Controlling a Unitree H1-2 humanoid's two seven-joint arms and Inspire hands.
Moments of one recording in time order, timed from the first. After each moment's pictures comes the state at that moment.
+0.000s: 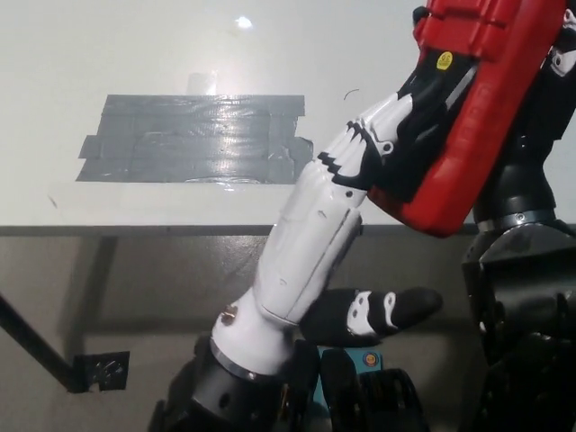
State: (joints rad) left_arm -0.36 -0.16 -0.38 -0.55 0.54 -0.06 -0.11; right_arm -0.63 0.29 -0.16 -0.49 1.15 0.32 -0.46
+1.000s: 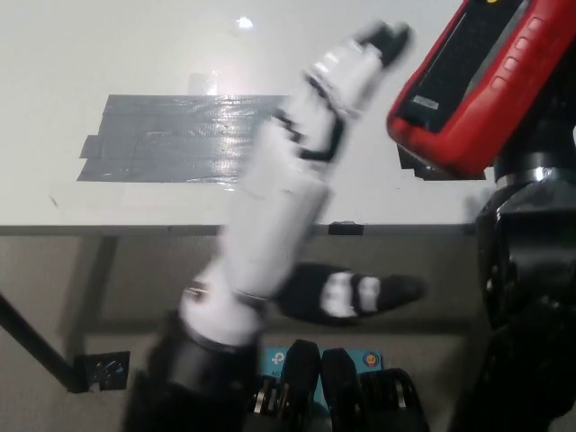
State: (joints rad) left_arm -0.51 -0.06 -0.24 -0.59 0.60 -0.16 -0.02; right_arm -0.73 0.17 -0.19 -0.40 1.10 0.23 -0.58
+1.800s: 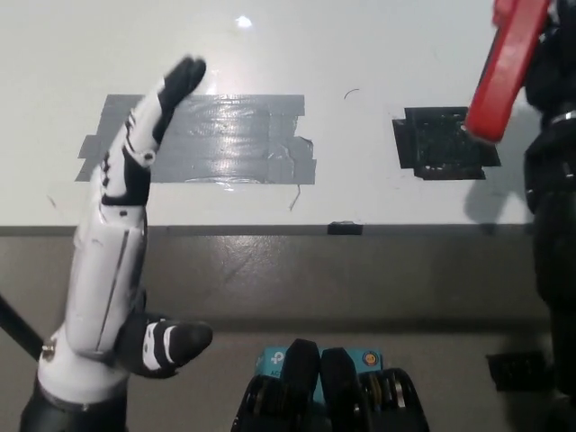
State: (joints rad) left_arm -0.27 0.07 -0.11 -0.72 0.42 -0.13 -0.06; right_arm -0.81 -0.16 -0.08 0.26 0.63 0.18 -0.46
